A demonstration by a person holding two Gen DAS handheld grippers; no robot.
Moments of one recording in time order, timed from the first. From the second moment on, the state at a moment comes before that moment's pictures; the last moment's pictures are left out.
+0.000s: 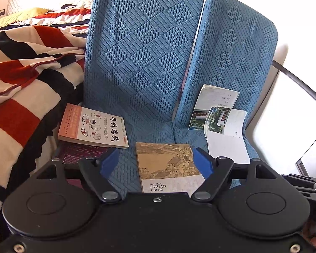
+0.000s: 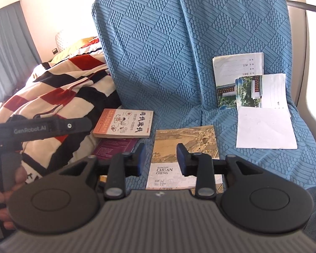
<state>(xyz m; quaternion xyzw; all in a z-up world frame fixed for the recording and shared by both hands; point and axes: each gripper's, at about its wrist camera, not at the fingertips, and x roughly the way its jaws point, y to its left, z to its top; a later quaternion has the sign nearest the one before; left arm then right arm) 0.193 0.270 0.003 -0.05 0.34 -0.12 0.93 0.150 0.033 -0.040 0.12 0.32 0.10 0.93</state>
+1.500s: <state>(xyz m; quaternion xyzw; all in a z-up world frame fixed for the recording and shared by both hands) 0.240 0.318 -0.029 -0.08 0.37 -0.05 0.93 0.224 0.070 -0.064 0.07 0.34 0.07 0.94</state>
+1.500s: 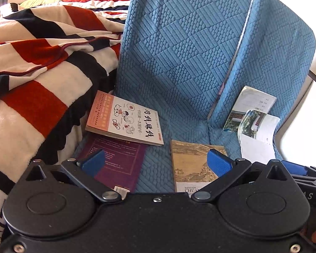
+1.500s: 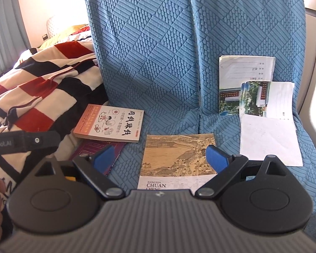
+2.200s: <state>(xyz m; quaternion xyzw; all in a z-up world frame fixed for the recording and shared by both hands) 0.311 0.361 -0.070 -0.13 0.39 -0.01 0.91 0.295 0.118 -0.095 0.06 0.37 0.11 0.92</state>
